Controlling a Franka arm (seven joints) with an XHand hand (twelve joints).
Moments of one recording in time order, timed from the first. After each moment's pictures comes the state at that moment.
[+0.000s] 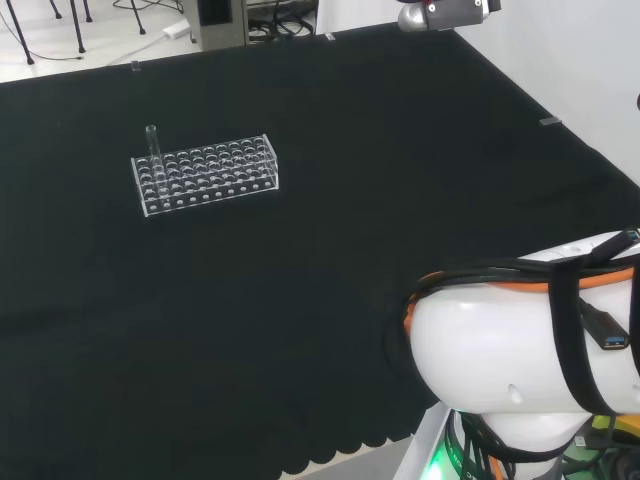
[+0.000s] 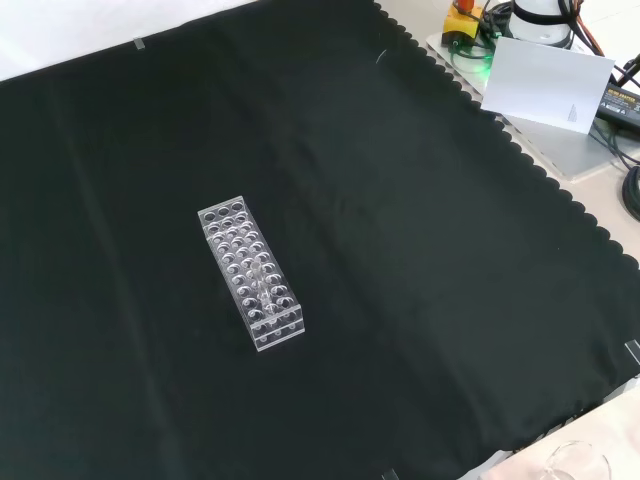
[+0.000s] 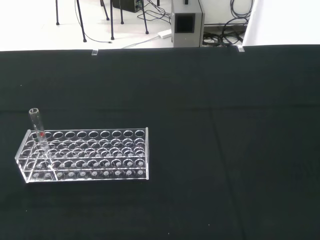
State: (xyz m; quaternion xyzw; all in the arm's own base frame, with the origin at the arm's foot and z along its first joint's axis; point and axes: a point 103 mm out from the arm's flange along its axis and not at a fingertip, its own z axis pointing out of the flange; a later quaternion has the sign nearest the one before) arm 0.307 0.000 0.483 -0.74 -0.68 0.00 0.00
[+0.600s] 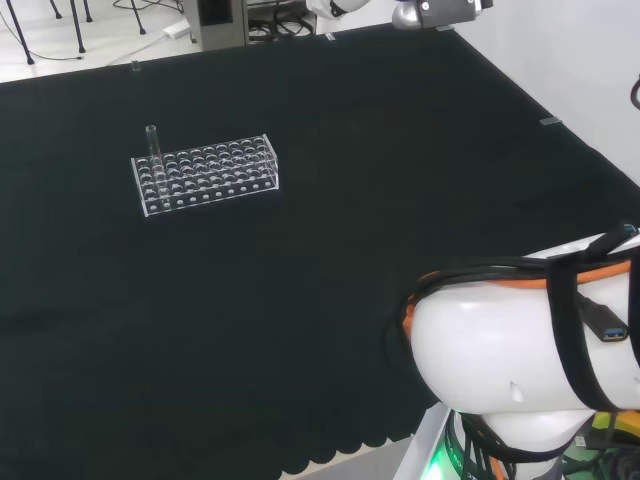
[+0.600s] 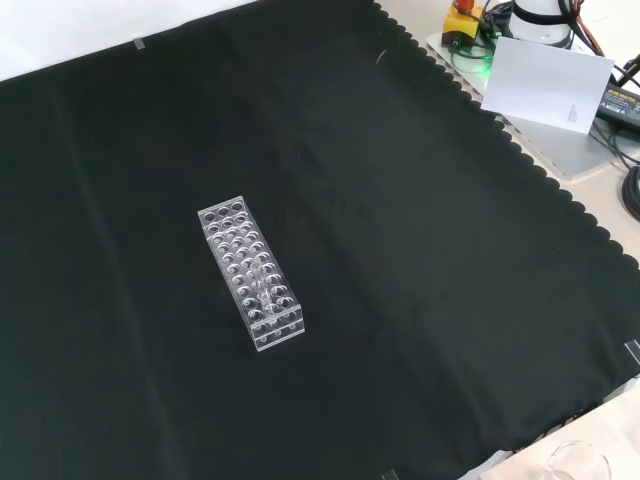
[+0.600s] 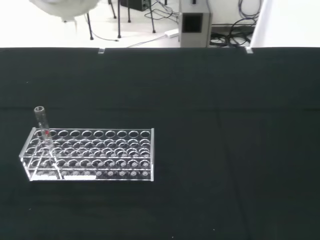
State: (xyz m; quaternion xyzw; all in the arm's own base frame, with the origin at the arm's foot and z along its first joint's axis) arm 0.320 0.005 0.481 -0.72 -0.69 0.01 0.00
